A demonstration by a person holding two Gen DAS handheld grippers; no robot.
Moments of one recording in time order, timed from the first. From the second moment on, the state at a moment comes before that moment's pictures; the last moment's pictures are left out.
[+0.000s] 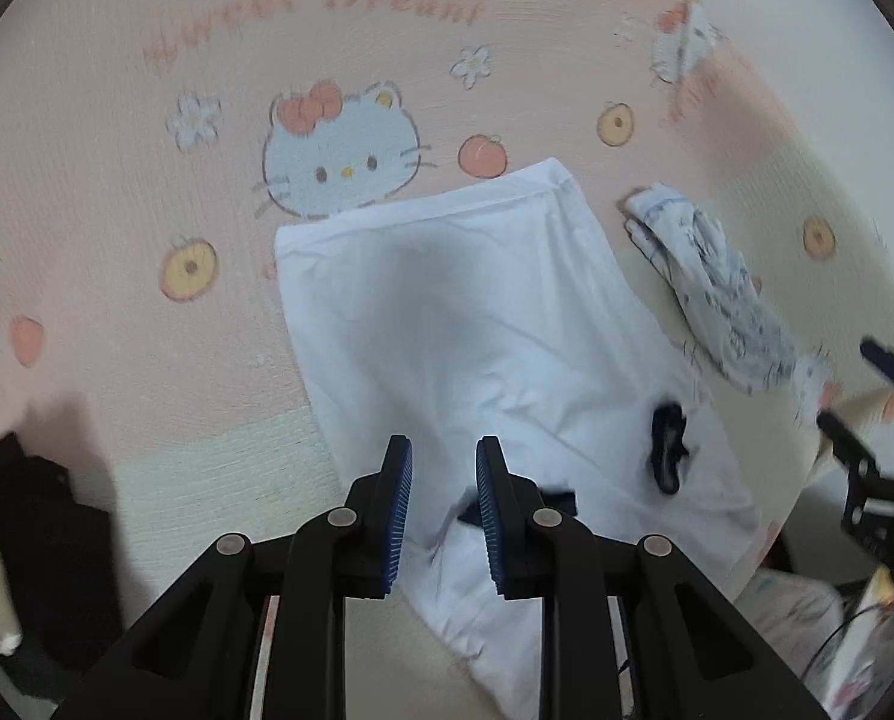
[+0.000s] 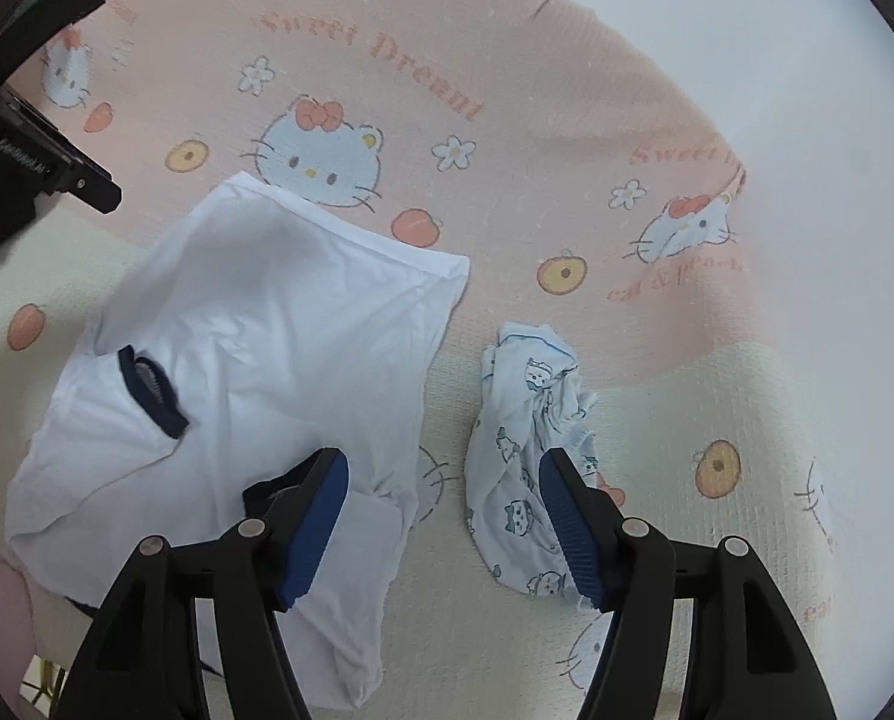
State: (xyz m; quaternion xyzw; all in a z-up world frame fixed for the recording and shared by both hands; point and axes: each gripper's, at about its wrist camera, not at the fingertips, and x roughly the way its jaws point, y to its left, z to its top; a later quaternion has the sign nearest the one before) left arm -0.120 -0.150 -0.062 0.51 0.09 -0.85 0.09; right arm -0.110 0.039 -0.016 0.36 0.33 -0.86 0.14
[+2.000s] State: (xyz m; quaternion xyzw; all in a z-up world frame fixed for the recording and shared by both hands) left arm 0.022 0.090 -0.235 0.45 -0.49 -0.74 0.04; right arm 0.053 0.030 -0.190 0.15 0.69 -0.67 0.22
